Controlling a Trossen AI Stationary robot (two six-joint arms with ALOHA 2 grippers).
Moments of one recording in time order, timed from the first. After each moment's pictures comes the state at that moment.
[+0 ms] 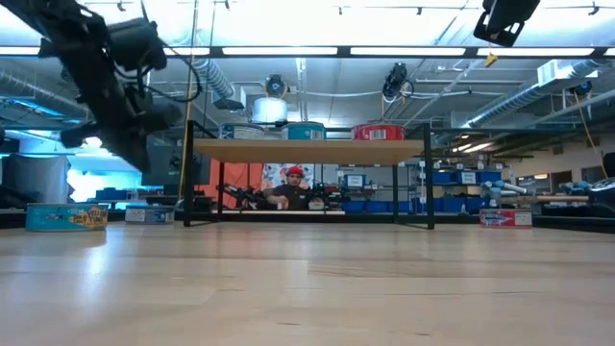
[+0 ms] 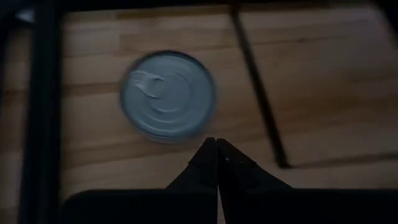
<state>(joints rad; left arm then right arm) 0.47 0.85 0.51 -0.65 -0.45 -0.84 0.04 1.07 1.18 -1.07 -0.15 0.34</state>
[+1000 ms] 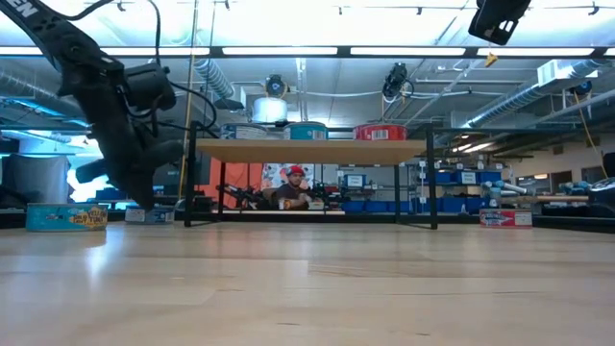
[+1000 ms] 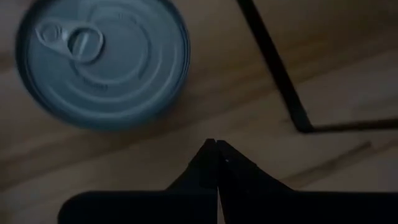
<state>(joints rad) 0.63 1.05 0.40 -0.40 -0.15 -0.57 0.04 1.07 1.18 -1.02 -0.12 0.35</state>
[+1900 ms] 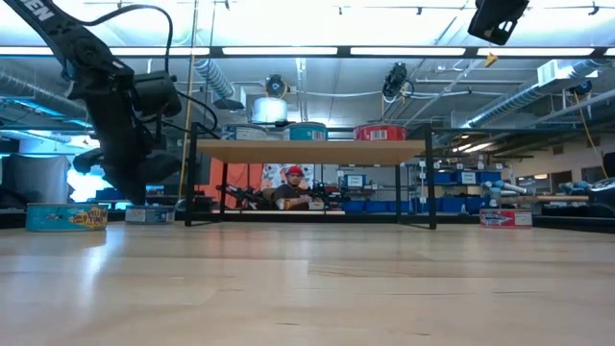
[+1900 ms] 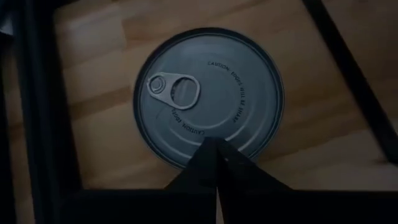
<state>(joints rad) 0.67 1.12 0.44 -0.44 -0.37 -0.48 0.04 1.07 1.18 -1.02 -0.10 0.35</state>
